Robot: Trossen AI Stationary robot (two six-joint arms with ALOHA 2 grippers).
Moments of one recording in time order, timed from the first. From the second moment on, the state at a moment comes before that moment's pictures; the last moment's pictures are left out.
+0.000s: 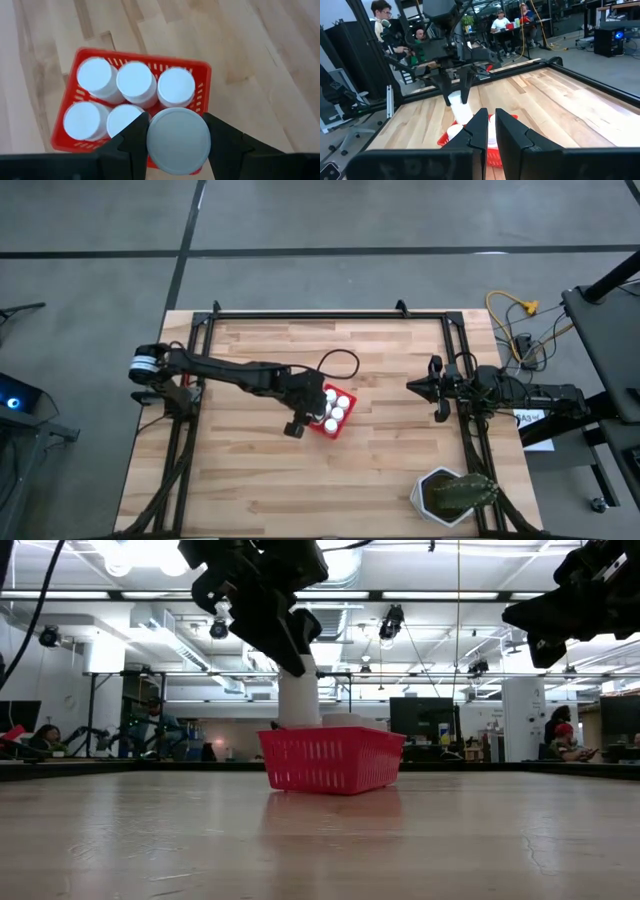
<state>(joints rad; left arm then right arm) -0.03 1.65 1.24 -0.50 0.13 0.27 -0.04 0.06 0.10 -0.05 0.03 0.28</state>
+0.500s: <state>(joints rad) -0.03 1.71 1.23 -0.48 0.16 0.27 -0.04 0.06 0.10 -0.05 0.03 0.28</state>
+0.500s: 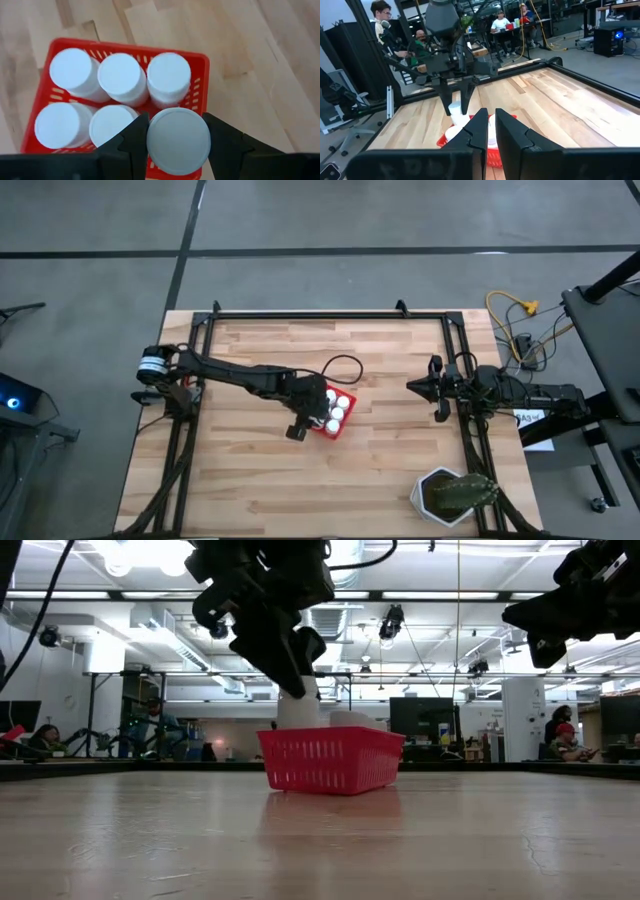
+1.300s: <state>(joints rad) -0.03 1.75 1.23 -0.45 0.18 0.27 -0.04 0.06 0.10 -0.05 0.03 0.28</state>
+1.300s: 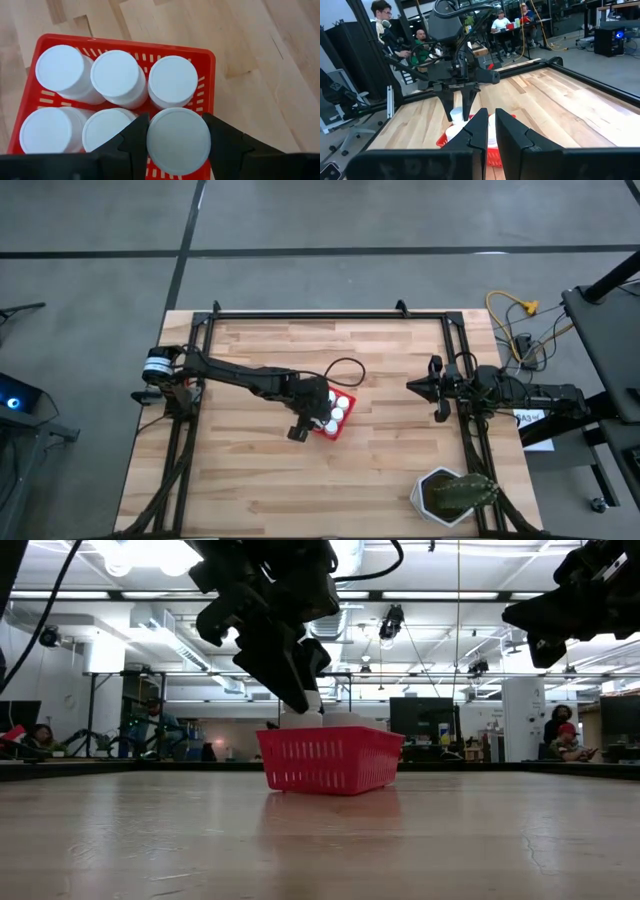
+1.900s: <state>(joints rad) -0.03 1.75 1.23 -0.45 0.18 0.27 -0.04 0.06 0.10 -0.05 0.03 0.28</state>
